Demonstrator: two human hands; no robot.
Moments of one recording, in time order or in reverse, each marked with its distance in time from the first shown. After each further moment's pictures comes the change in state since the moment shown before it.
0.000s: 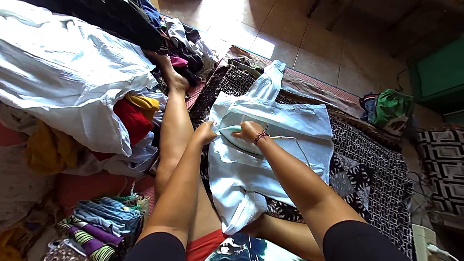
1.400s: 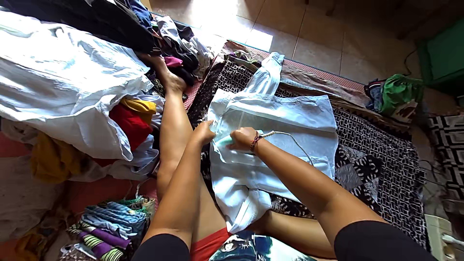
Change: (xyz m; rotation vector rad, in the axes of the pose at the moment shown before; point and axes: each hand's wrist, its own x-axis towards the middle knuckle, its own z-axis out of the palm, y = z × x) left_hand -0.002 0.000 -0.004 0.031 0.018 0.019; right_hand -0.020 -0.019 0.021 -0.124 -0.032 -0.261
